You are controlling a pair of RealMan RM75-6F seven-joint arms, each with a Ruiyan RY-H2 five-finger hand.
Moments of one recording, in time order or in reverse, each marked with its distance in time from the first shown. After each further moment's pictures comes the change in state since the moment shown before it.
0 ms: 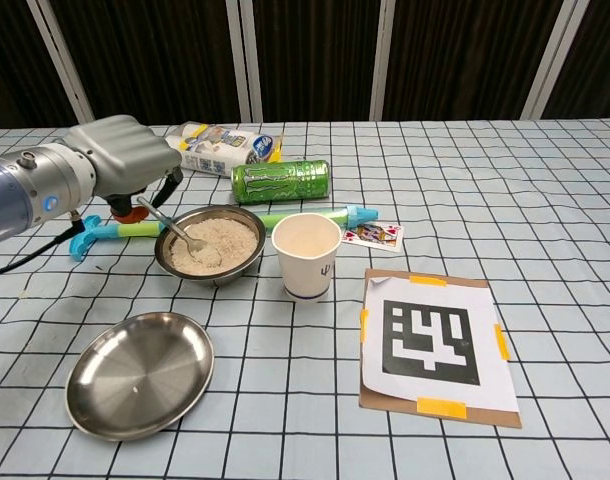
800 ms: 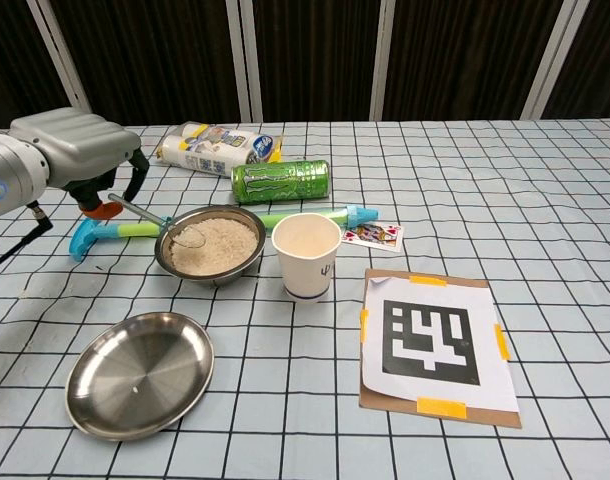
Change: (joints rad) left arm 0.066 0.061 -0.003 -0.093 -0.005 0.080 -0.153; right arm 0.001 0.000 0.001 -0.002 0.002 -0.003 -0.006
